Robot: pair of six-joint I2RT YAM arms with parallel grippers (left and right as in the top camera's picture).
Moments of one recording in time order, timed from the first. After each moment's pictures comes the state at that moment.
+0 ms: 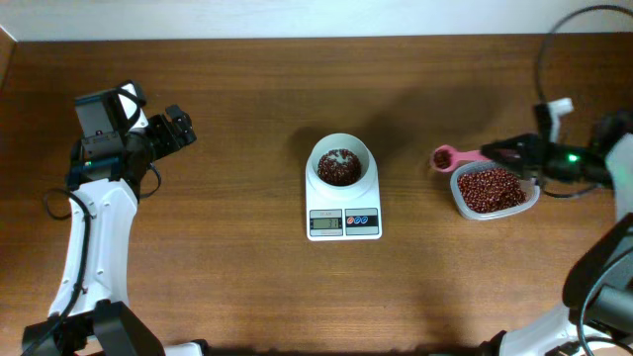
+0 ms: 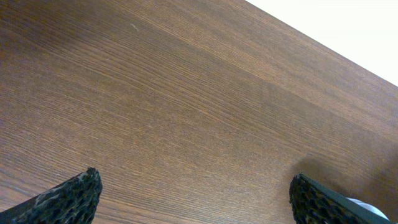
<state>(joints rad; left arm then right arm) 0.25 1.52 1.17 -0.46 0.20 -0.23 -0.43 1.86 1.43 -1.29 -1.20 -0.40</state>
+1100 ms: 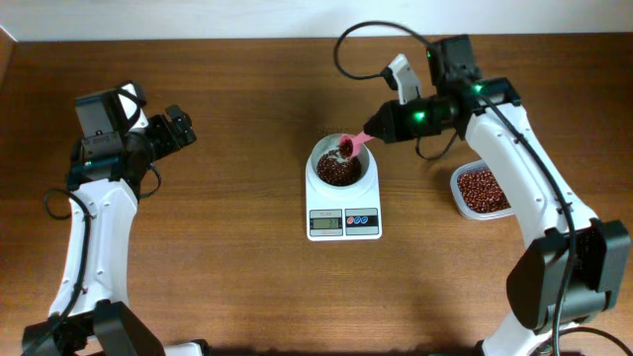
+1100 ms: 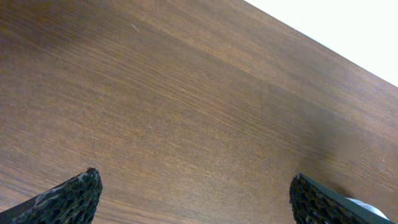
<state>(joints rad) 0.25 1.52 1.17 -0.46 0.20 -0.23 0.24 1.86 1.67 -0.90 -0.59 0.02</state>
